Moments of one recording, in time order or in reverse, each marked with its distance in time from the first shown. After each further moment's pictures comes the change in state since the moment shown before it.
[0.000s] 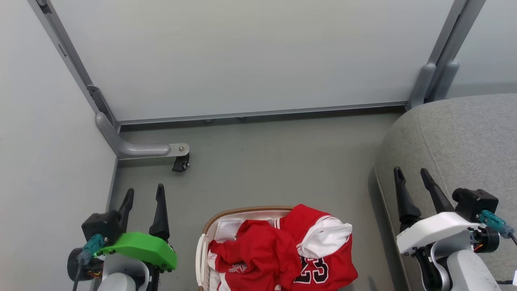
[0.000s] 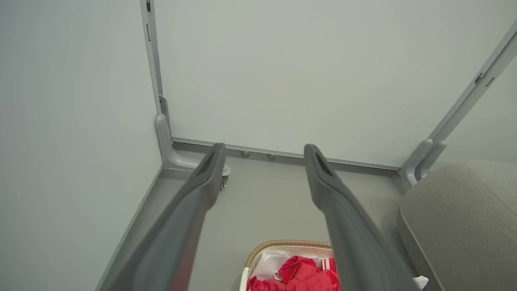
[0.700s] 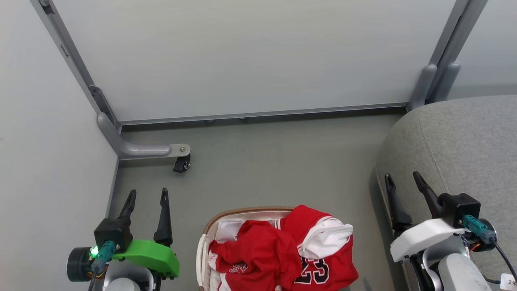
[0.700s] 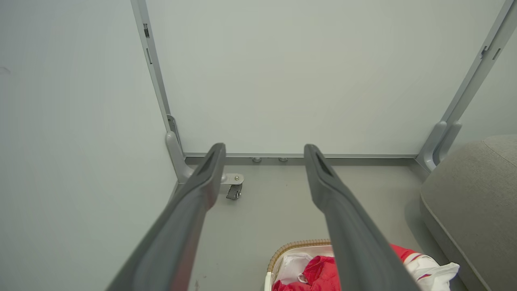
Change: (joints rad) left arm 0.021 -0.014 0.016 0.002 0.167 -0.003 -0.044; right arm 0.002 0.004 0.016 0.034 -0.166 0.000 -0.046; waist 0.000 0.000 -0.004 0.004
